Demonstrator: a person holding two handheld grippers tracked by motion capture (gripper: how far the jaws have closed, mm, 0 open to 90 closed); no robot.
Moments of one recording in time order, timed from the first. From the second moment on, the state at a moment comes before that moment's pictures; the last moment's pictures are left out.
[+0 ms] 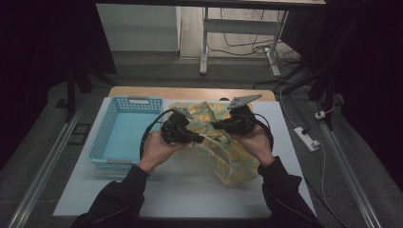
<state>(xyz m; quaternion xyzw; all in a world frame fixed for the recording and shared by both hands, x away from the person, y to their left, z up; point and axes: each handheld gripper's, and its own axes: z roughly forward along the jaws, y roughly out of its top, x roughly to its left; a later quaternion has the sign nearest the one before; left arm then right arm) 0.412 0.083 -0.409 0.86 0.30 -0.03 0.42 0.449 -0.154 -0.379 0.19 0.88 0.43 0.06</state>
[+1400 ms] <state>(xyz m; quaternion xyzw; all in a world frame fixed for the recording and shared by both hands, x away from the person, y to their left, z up) 0.444 0.120 -0.287 0.82 0.27 -0.04 0.51 0.446 -0.156 -0.284 0.15 0.86 0.48 0.06</state>
